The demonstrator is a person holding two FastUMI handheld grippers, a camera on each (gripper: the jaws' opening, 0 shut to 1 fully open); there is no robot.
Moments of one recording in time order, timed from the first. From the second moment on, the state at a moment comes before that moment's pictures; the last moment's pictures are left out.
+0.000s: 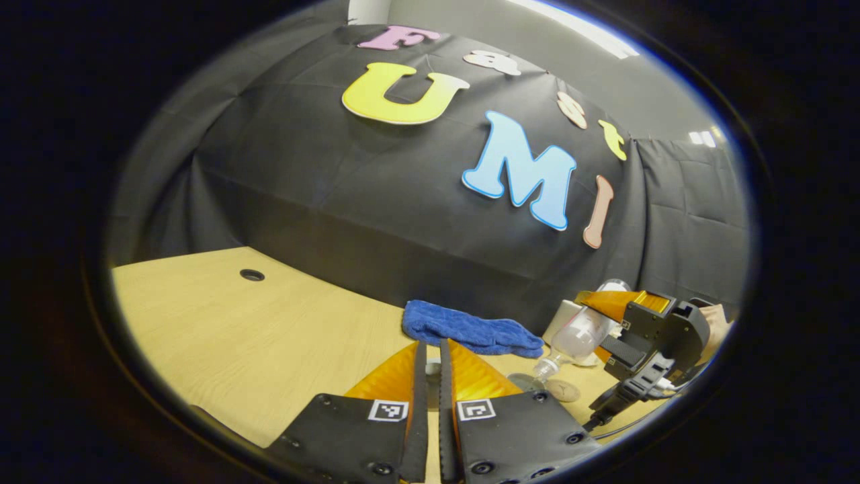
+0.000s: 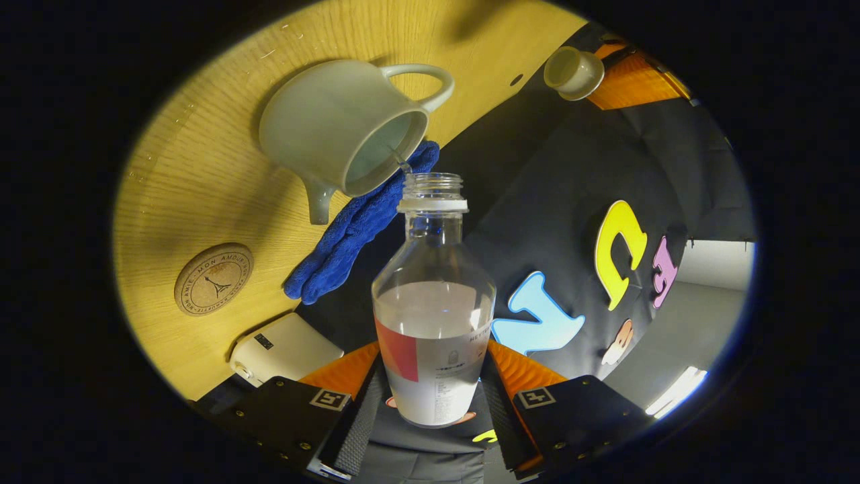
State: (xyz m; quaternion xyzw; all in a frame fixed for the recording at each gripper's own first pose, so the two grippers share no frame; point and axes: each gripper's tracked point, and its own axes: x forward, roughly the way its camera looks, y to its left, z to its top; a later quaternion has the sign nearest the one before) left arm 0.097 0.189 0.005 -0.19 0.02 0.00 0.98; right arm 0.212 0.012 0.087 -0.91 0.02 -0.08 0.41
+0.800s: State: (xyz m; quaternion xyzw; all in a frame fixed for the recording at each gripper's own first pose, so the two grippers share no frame) left arm 0.097 0.205 0.007 -0.20 0.00 0.02 0.98; right arm 0.216 -0.012 0.060 -0.83 0.08 -0.06 0.55
